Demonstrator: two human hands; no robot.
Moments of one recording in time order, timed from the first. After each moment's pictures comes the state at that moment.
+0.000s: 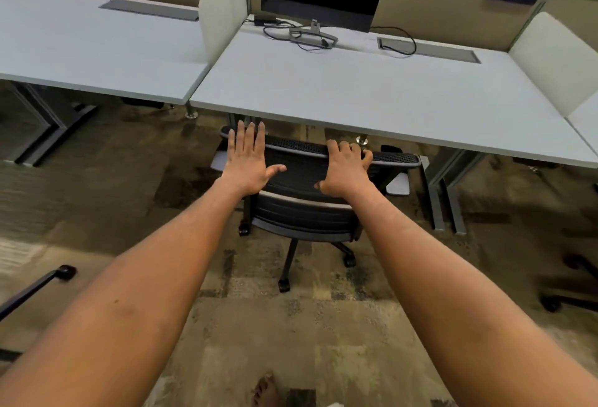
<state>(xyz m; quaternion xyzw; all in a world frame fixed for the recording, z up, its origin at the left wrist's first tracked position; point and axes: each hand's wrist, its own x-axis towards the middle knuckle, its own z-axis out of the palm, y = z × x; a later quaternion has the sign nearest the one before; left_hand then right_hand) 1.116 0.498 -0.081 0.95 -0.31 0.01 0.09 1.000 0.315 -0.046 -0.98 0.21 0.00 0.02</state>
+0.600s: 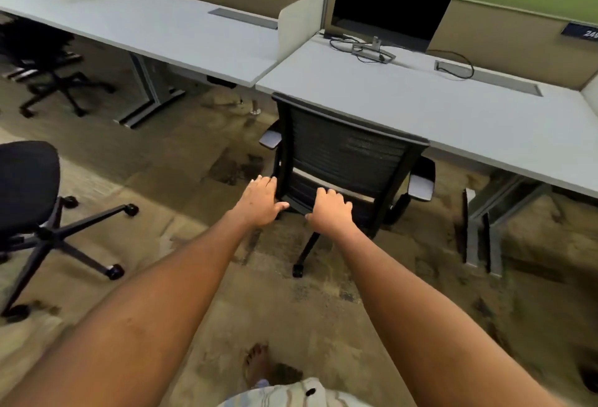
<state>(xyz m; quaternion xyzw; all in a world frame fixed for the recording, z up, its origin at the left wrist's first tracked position) 0.914 0.572 -0.117 0.97 -0.21 -0.06 0.14 0.855 0.406 -0.099 -0.98 0.13 0.10 0.11</state>
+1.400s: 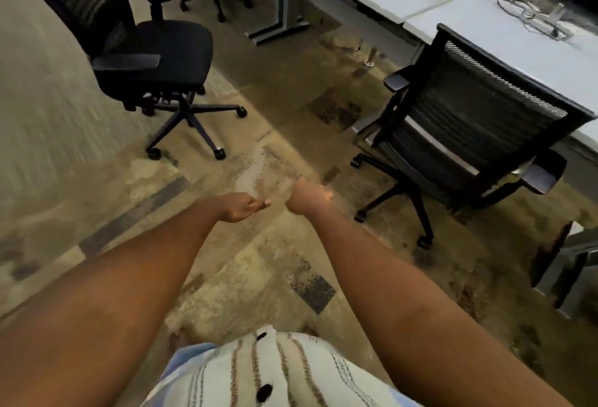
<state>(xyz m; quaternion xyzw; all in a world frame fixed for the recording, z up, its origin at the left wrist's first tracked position) 0.603 0.849 -0.172 0.91 0.00 -0.34 0.24 0.657 0.680 -0.151 -0.95 -0.09 0.31 0.03</state>
